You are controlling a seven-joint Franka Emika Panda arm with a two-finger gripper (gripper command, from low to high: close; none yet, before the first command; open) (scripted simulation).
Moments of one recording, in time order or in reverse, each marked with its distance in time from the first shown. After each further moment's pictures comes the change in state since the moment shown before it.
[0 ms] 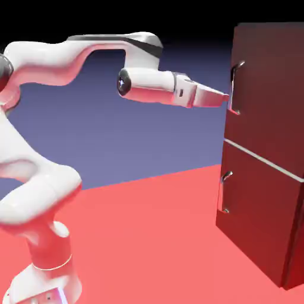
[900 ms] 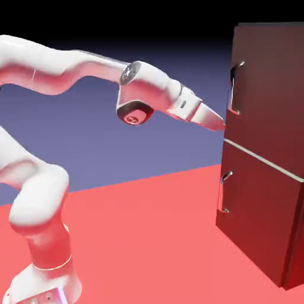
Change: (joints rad) arm 0.472 0.107 -0.440 -0.252 -1.174 0.086 0.870
